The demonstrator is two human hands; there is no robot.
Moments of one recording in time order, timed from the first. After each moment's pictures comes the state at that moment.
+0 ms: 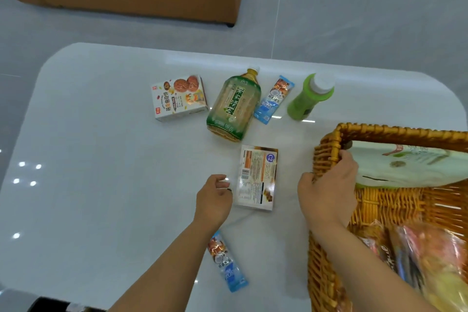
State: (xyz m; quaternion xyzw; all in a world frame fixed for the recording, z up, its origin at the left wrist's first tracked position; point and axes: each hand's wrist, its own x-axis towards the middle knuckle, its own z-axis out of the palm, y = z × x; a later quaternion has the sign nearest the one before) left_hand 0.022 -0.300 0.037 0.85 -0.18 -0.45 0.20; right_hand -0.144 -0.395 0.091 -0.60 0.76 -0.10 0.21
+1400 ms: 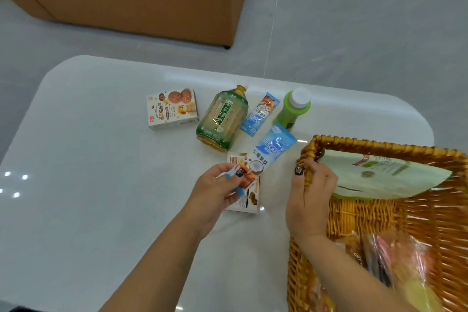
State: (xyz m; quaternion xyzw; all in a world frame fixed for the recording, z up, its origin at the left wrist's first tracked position) left_hand -0.001 -0.338 0.130 0.66 0.01 -0.61 0.44; right_hand -0.164 -0.387 0.092 -0.61 0.65 -0.30 0.36
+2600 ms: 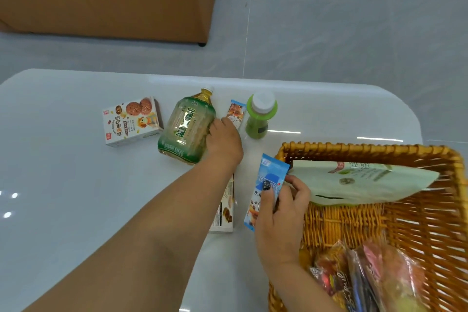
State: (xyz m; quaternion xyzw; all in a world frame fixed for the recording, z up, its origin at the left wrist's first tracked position) left_hand -0.030 -0.510 -0.002 0.86 -0.46 -0.21 -0.09; right_hand -0.168 -0.390 0.068 -0.58 0.67 -0.30 0.36
